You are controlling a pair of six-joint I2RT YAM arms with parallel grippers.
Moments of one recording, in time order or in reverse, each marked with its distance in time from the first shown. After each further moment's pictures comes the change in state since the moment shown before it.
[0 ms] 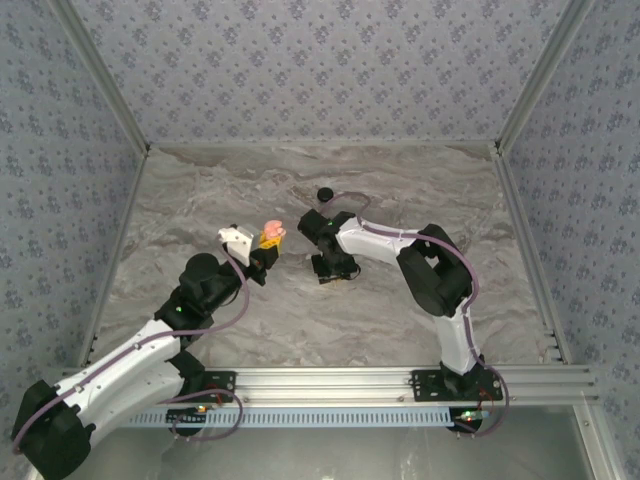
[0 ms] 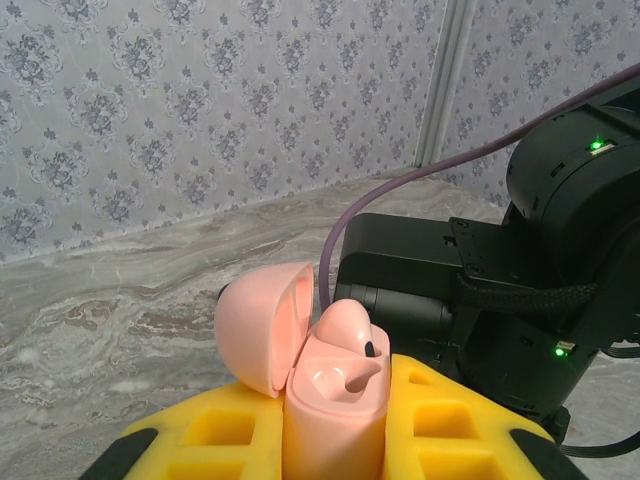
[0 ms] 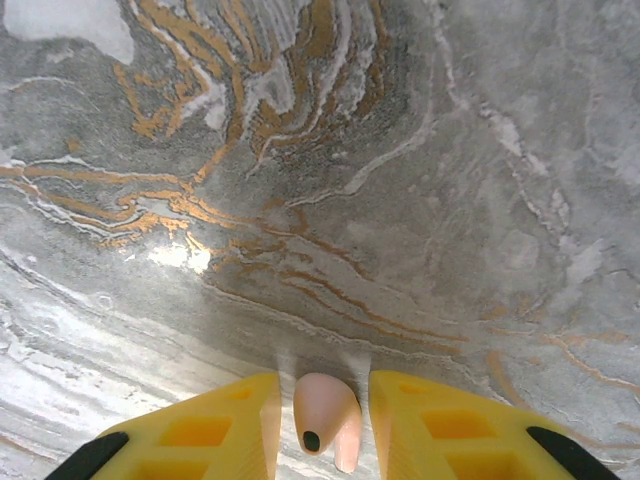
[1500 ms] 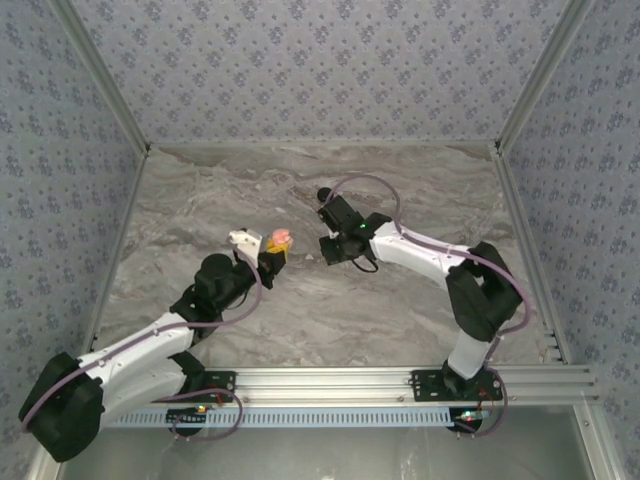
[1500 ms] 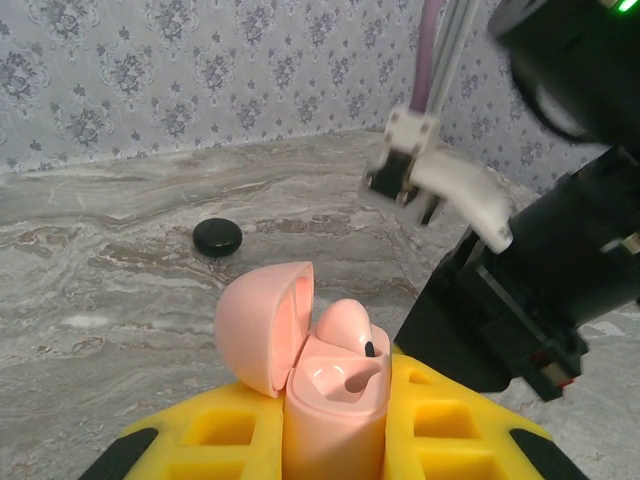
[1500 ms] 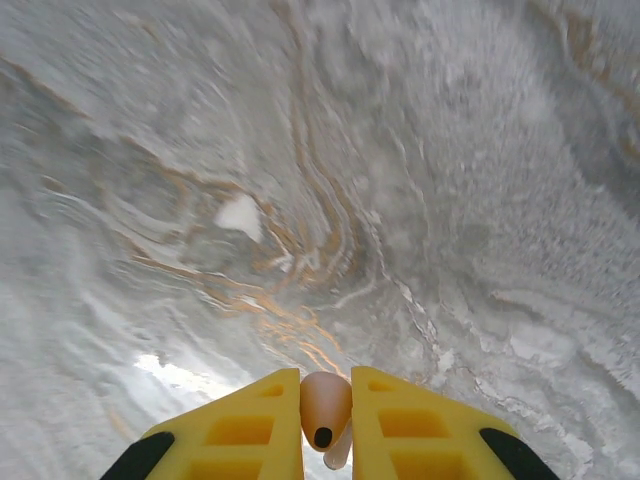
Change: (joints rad) left arm 0.000 0.165 -0.066 0.151 0.025 -0.102; right arm -0.040 -0.323 -0.206 0.319 0.067 -0.183
